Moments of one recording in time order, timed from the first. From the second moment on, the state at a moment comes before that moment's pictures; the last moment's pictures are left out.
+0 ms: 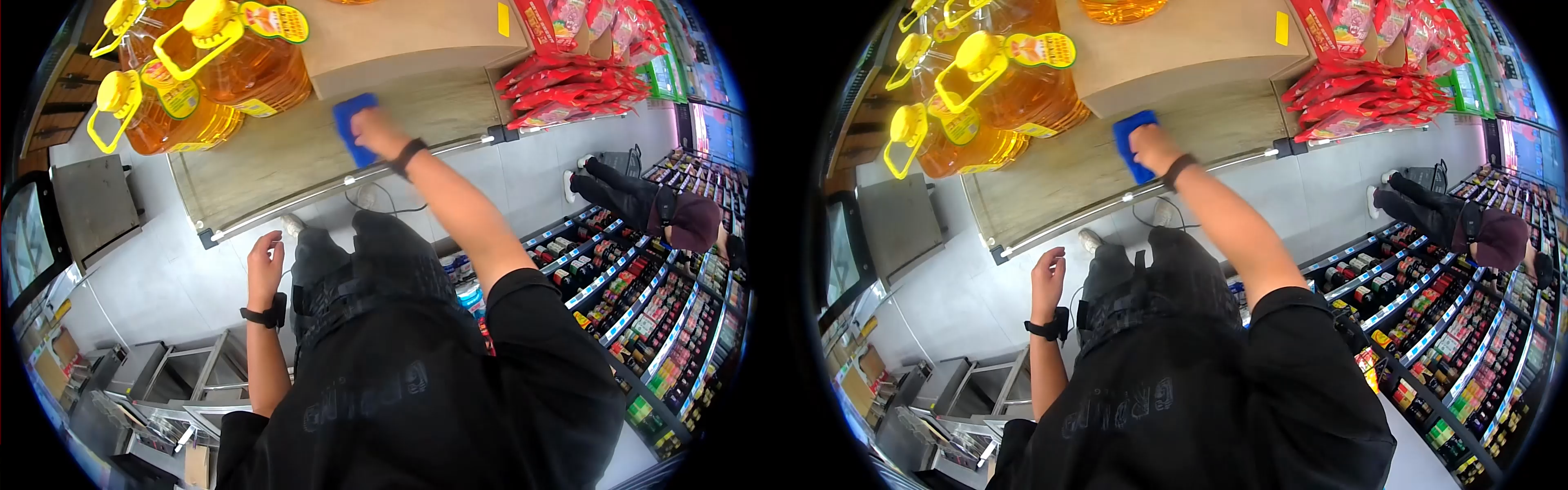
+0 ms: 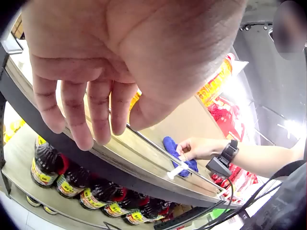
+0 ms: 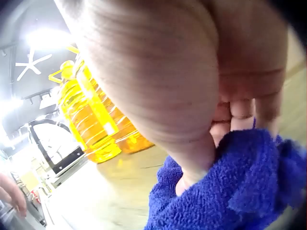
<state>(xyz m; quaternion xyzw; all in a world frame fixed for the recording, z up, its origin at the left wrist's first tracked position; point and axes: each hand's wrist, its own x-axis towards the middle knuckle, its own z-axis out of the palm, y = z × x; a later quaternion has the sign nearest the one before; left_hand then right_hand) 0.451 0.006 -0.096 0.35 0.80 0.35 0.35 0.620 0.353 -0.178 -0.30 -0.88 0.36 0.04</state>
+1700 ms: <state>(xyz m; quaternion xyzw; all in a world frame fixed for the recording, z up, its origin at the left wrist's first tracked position) 0.540 0.128 -0.074 0.52 0.74 0.18 0.39 0.884 0.475 -0.136 -0.35 -0.92 0.17 0.06</state>
